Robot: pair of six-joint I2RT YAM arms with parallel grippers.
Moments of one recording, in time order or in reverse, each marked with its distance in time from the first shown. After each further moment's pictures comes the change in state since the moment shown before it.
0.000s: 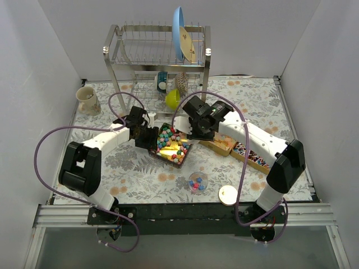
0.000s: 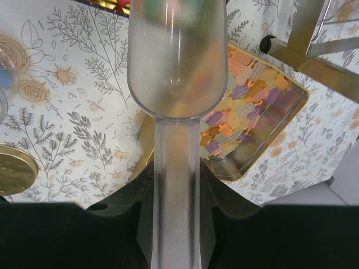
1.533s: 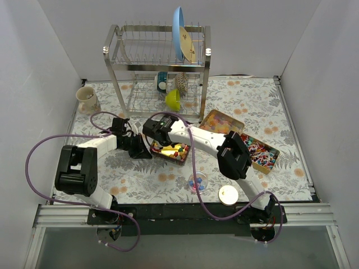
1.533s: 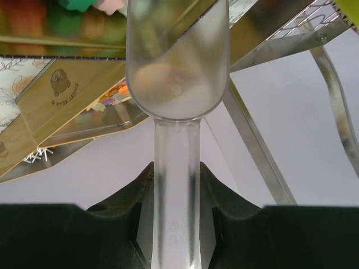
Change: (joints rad) left arm 0.228 -0.044 -0.240 0.142 0.389 -0.277; right arm 0.249 0.552 0.421 -0.230 0.675 -0.147
